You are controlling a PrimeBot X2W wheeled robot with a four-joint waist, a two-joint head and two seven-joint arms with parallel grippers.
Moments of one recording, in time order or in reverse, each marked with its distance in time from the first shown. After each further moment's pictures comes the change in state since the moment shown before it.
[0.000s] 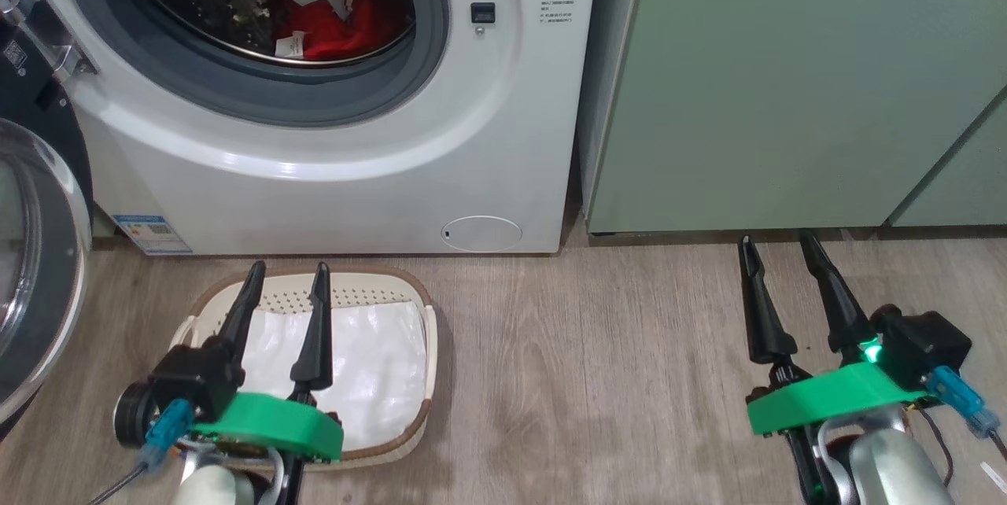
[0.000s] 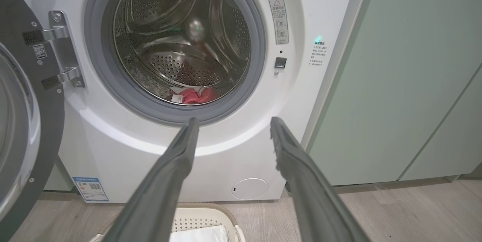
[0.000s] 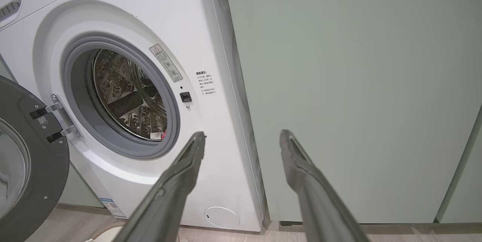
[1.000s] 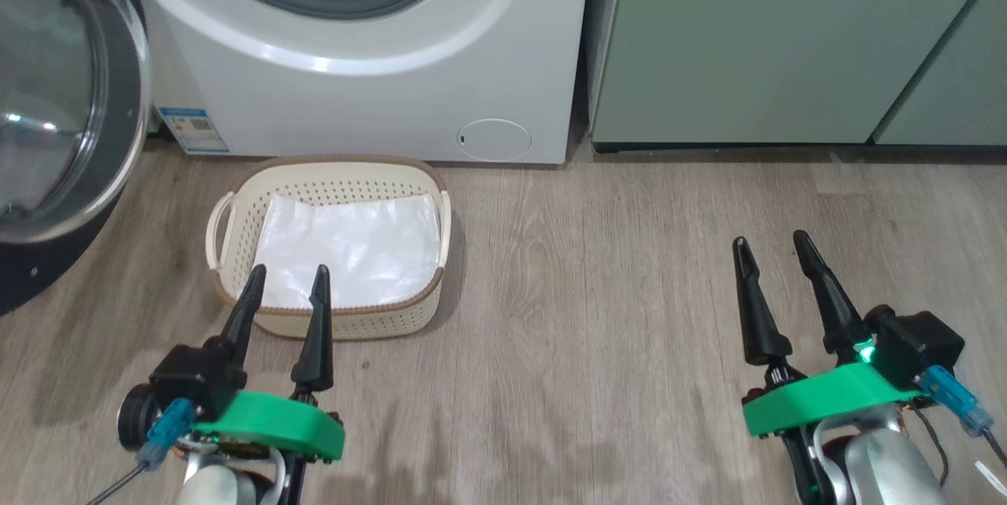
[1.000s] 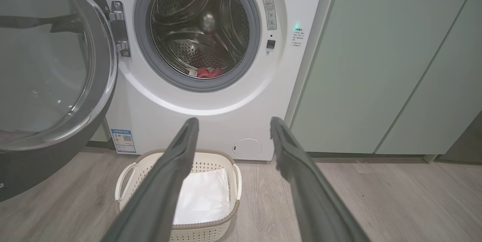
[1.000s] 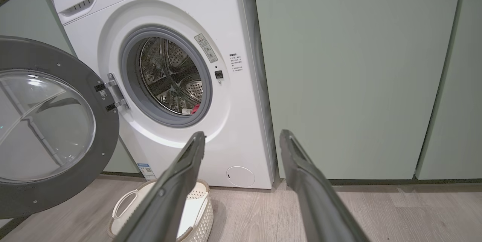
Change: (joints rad) left arm -0.004 0.000 0.001 0.020 -0.013 0.011 0.000; right arm -0.004 0.000 0.008 0.012 -0.002 0.000 0.000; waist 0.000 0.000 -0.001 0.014
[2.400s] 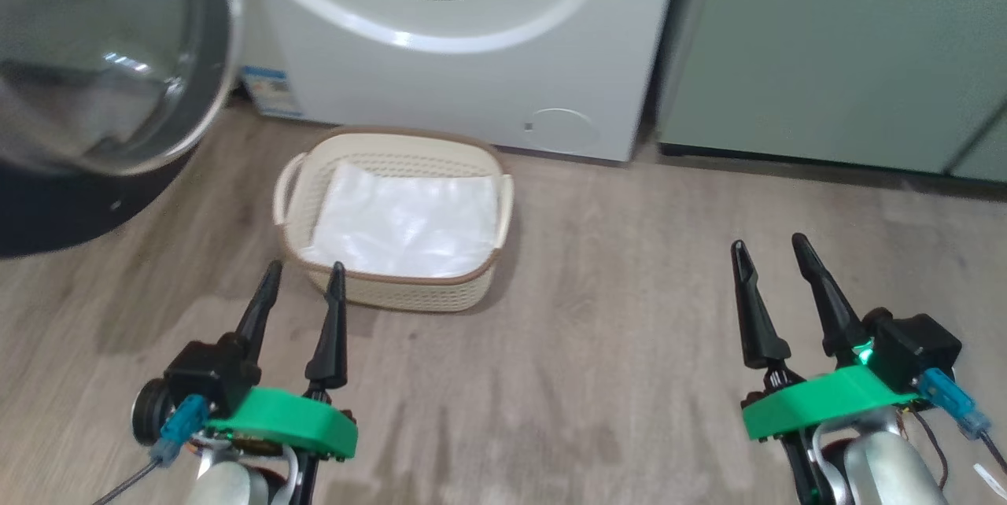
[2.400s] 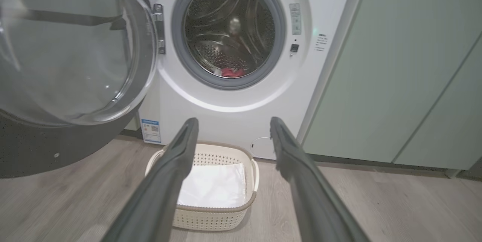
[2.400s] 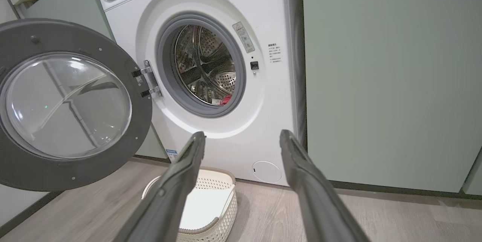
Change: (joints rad) left arm -0.007 -0.001 -0.035 -0.004 -0.006 0.013 0.000; right arm 0.005 0.000 0.001 -0.001 -0.011 0.000 0.000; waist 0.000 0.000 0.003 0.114
